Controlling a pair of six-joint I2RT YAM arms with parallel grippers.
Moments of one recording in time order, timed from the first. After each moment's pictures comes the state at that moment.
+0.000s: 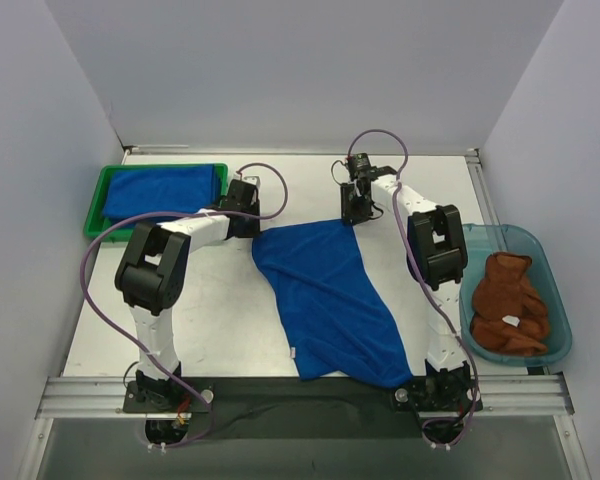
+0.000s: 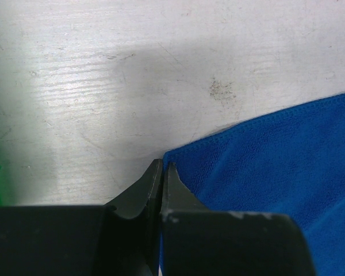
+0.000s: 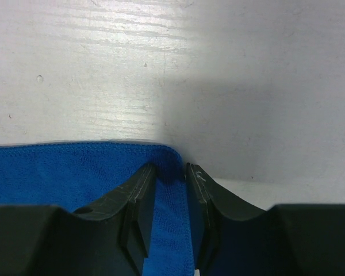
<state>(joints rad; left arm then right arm) -0.39 1.98 1.27 -0.17 -0.06 -0.35 0.32 2.27 1.79 -0.66 0.01 0.25</state>
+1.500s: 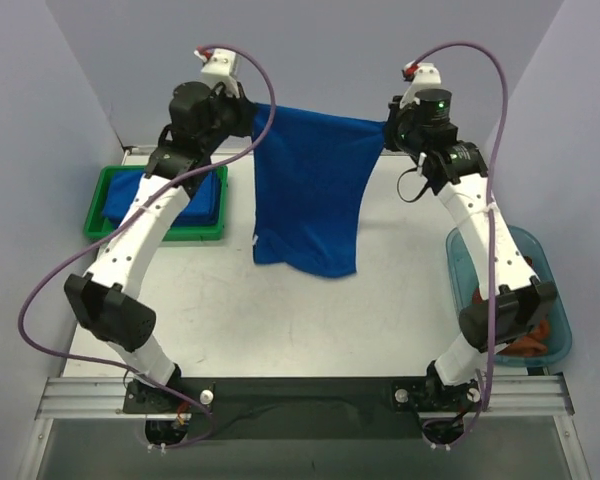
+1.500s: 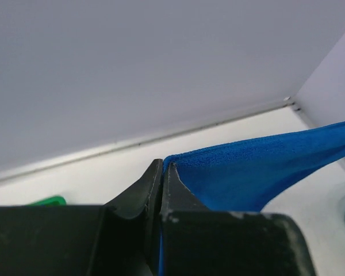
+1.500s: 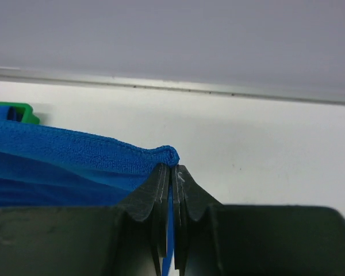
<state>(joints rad) -0.39 1.71 1.84 -0.24 0.01 -0.17 0.28 1.68 1.83 -0.52 0.10 0.12</state>
